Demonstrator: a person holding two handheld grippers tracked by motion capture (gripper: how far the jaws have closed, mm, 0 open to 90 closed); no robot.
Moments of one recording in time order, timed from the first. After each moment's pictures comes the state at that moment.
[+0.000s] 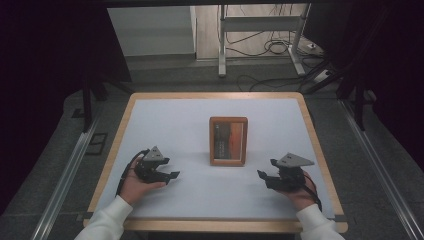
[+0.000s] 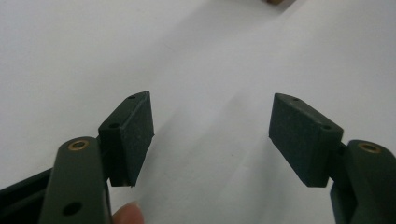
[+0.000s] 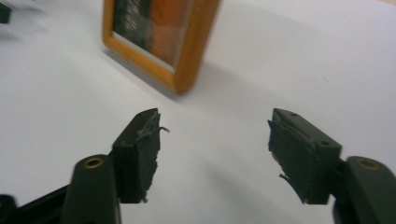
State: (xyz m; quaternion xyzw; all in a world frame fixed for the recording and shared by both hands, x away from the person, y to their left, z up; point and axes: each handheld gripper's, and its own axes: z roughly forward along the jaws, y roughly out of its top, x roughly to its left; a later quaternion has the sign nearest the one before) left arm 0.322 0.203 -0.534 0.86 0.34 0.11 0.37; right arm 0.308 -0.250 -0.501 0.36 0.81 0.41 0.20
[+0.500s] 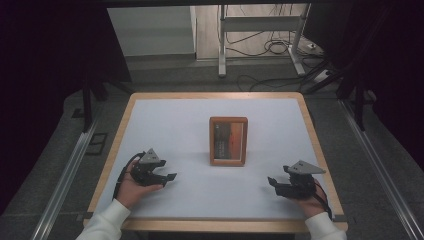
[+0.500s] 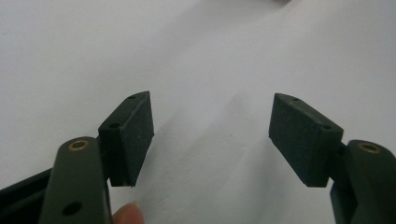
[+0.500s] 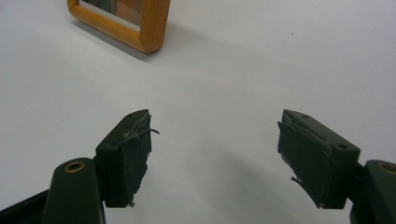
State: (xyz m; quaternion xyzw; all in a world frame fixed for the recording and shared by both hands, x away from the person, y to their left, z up) left arm 0.313 0.212 -0.533 0.85 0.36 0.12 0.37; right arm 0.299 -0.274 -0.514 0.39 0.81 0.39 0.21
